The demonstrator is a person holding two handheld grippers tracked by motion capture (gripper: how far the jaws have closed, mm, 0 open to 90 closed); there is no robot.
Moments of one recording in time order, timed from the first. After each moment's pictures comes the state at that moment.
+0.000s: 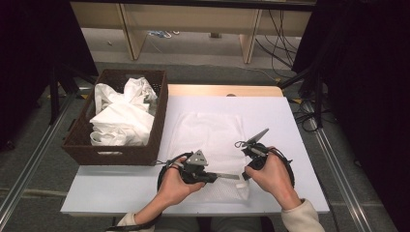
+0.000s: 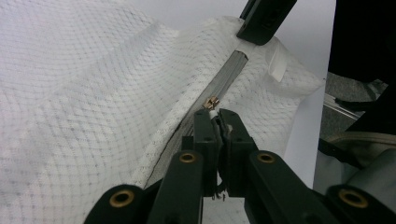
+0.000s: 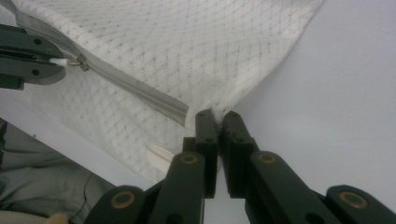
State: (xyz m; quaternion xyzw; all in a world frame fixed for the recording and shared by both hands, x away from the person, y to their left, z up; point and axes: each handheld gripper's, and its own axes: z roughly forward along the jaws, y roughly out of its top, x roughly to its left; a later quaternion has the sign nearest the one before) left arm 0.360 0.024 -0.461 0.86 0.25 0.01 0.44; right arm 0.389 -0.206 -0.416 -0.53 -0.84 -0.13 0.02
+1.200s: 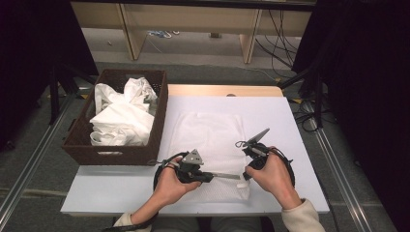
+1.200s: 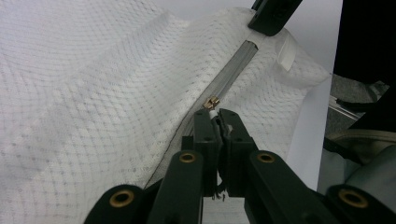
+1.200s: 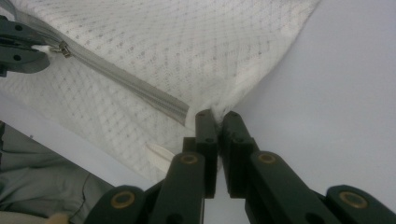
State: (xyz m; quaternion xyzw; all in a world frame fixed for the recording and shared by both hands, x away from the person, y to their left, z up) left arm 0.363 0.036 -0.463 0.86 0.25 0.01 0.44; right arm 0.391 -0.208 -0.415 -0.52 -0.84 -0.12 0.03
